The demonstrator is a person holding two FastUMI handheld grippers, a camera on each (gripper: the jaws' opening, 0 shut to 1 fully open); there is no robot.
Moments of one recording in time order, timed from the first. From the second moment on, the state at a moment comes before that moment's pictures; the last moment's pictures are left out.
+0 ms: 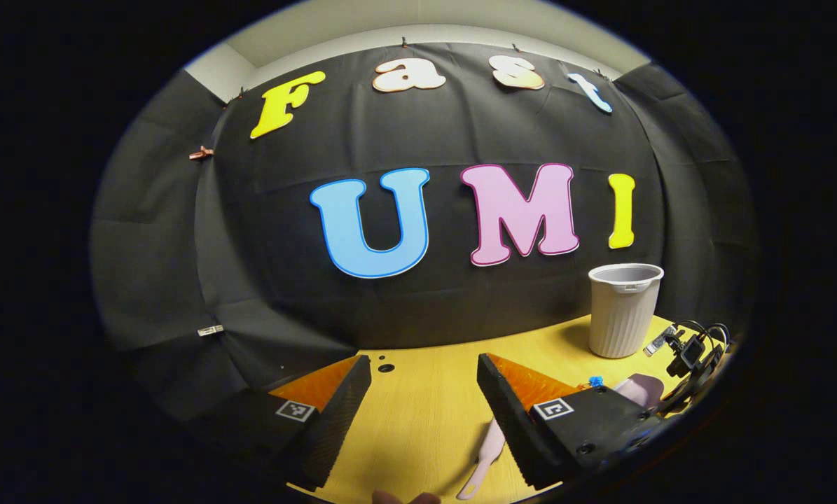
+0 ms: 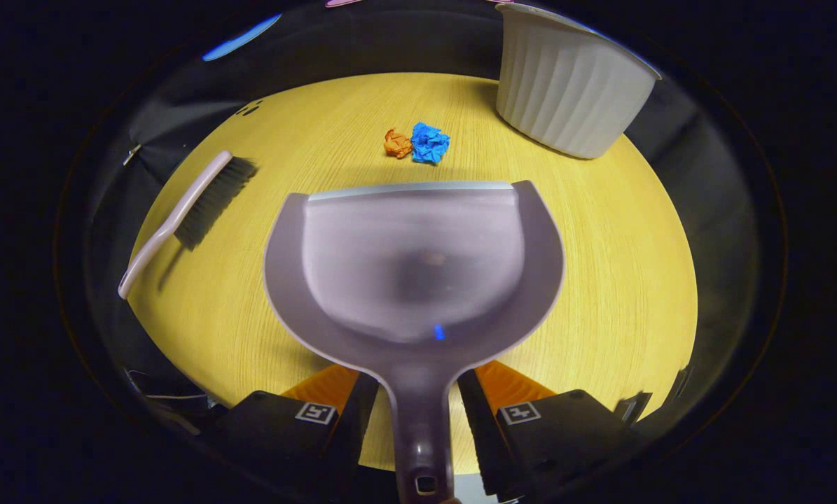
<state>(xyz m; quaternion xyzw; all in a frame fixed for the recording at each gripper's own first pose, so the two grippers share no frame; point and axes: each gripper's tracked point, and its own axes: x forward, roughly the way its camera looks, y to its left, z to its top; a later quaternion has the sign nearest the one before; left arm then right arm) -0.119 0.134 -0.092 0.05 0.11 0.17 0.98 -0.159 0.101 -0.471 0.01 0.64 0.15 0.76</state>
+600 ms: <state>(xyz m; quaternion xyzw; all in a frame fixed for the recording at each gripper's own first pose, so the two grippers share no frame) -0.116 0.133 -0.157 0.04 0.21 0.14 0.97 -0.155 0.095 -0.473 0.00 0.65 0.17 0.74</state>
